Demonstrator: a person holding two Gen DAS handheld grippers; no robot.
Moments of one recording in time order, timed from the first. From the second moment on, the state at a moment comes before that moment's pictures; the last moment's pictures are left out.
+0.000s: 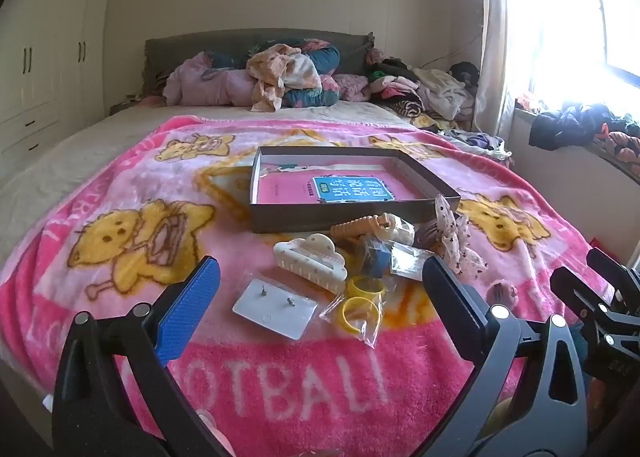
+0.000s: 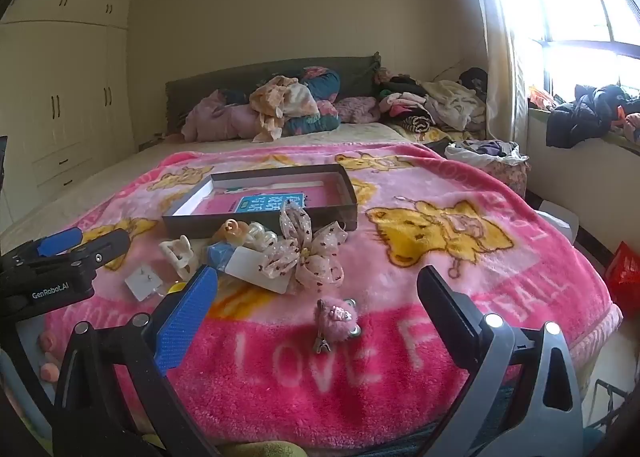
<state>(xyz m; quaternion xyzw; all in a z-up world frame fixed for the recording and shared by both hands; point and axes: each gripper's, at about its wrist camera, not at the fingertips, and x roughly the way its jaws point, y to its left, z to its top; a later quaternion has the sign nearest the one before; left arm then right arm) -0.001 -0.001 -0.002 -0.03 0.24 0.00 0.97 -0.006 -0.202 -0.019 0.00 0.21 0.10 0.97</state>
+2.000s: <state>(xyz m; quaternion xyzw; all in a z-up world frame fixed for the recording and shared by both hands) 0.002 0.000 -0.002 -0.04 0.24 0.00 0.97 -0.005 -0.205 -0.020 0.00 0.22 0.10 0.97</state>
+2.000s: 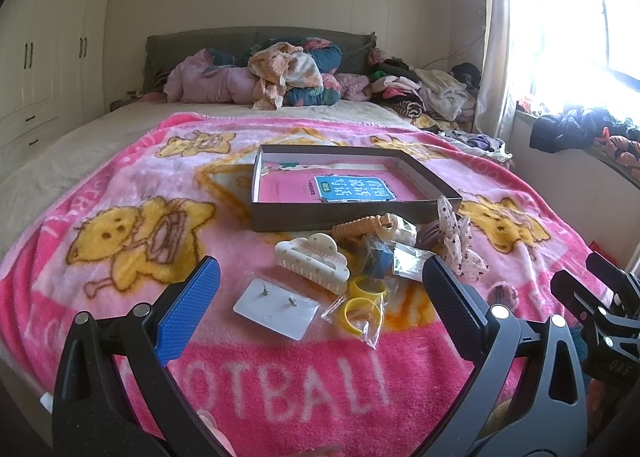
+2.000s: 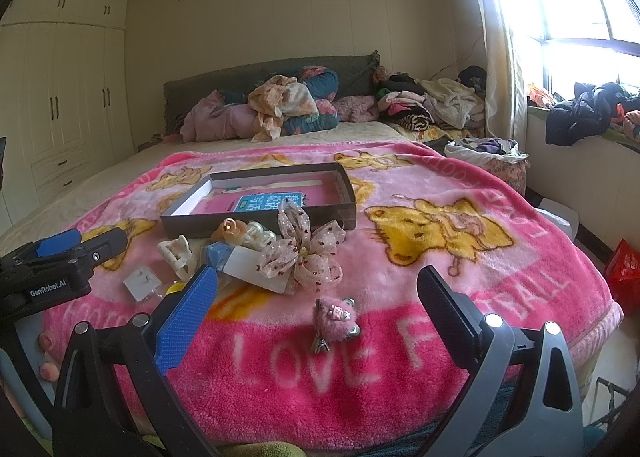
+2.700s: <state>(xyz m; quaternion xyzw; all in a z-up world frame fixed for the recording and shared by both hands) 0.034 0.044 -0.038 -0.07 0.32 0.04 0.94 0.037 -0.170 -0.028 -0.01 0.27 0.13 0.95</state>
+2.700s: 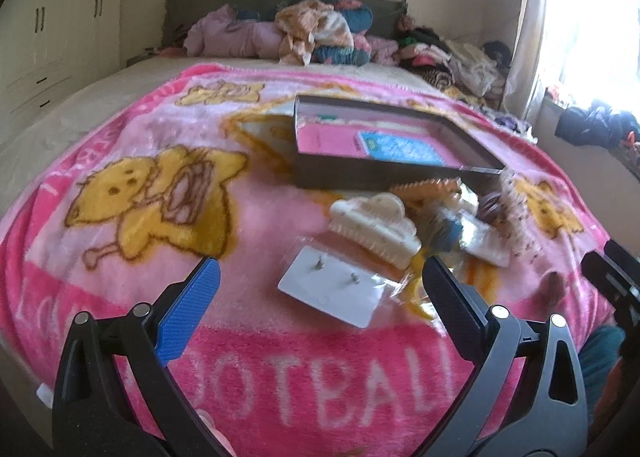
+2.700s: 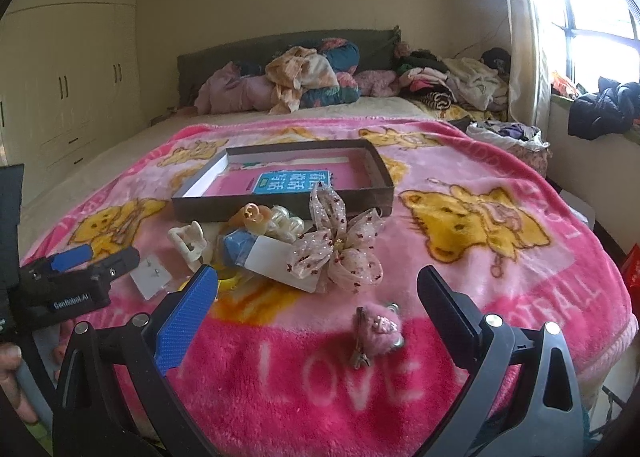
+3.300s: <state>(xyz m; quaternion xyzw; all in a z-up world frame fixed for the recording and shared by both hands) 0.061 0.052 -0.065 -0.03 0.36 0.00 0.93 0.098 -0.179 -0.035 0.01 0.32 0.11 0.94</state>
